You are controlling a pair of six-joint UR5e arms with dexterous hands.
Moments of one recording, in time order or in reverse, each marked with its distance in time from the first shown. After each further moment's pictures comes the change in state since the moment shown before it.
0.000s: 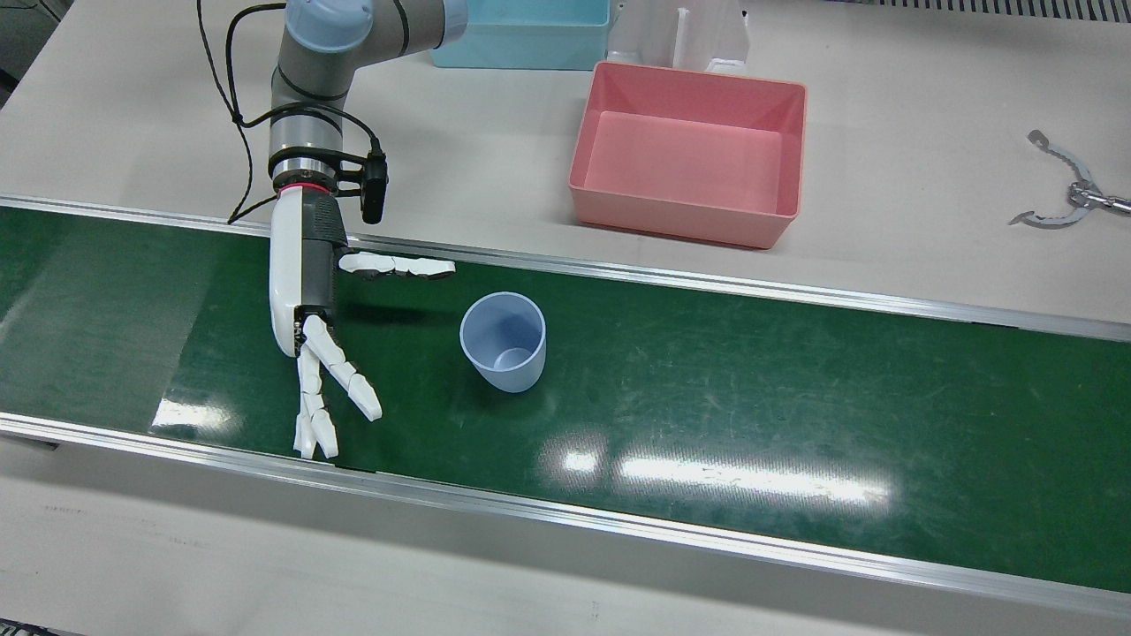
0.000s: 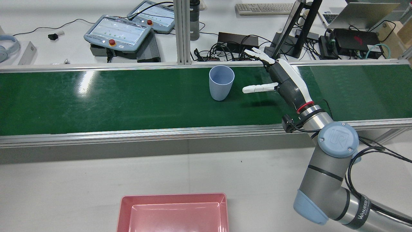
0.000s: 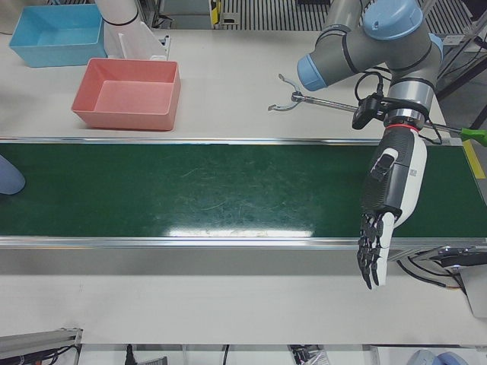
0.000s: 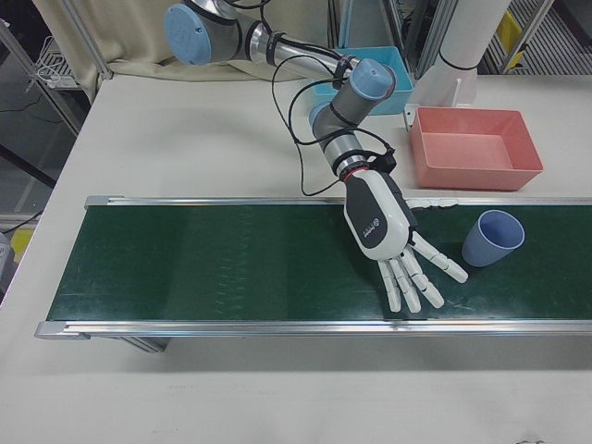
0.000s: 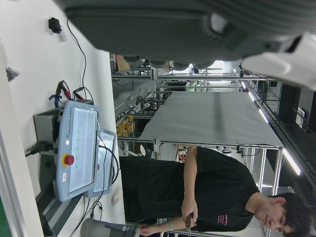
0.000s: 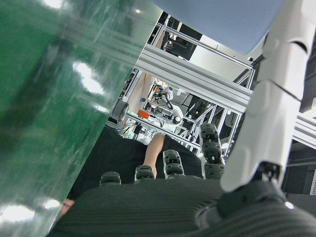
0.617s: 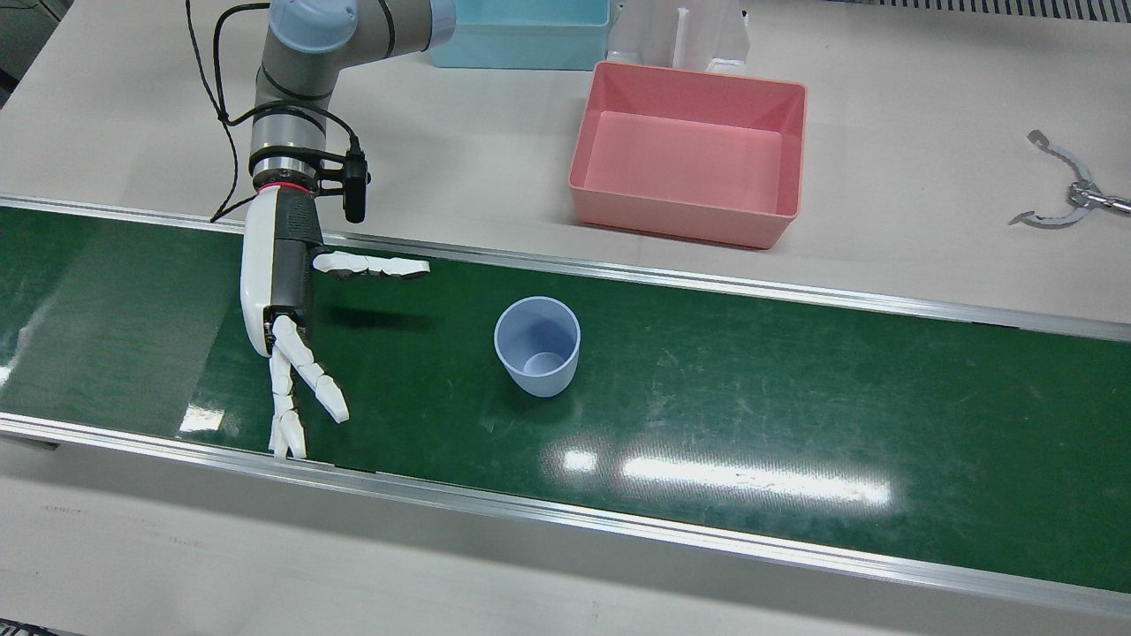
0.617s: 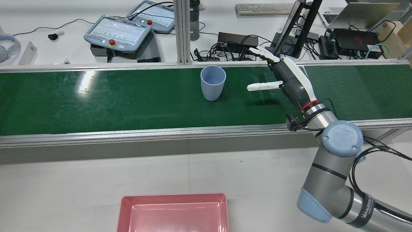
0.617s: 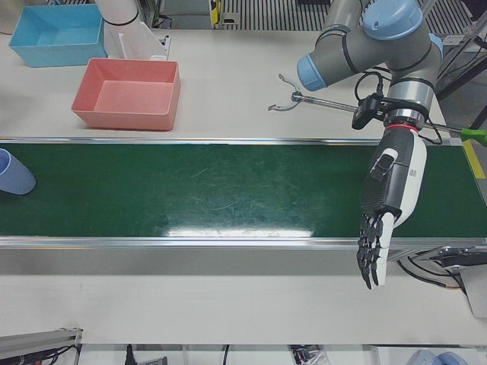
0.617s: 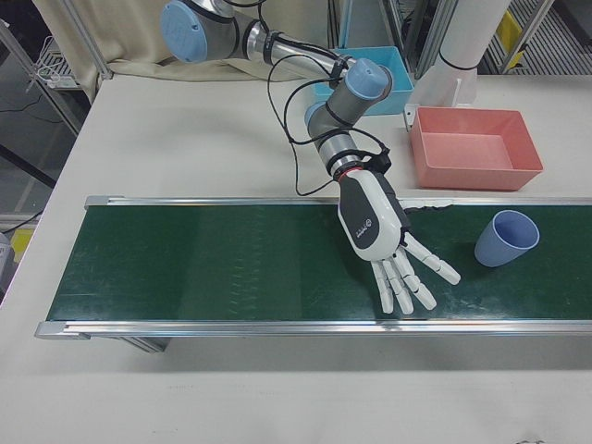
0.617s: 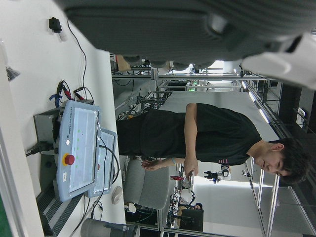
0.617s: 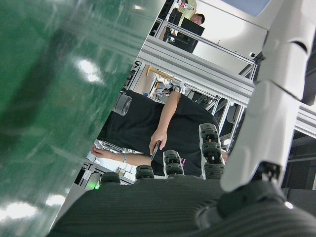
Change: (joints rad) left arm 0.000 0.000 0.001 0.000 0.001 0.000; right arm 0.014 -0.017 0.004 0.000 -0.002 0.021
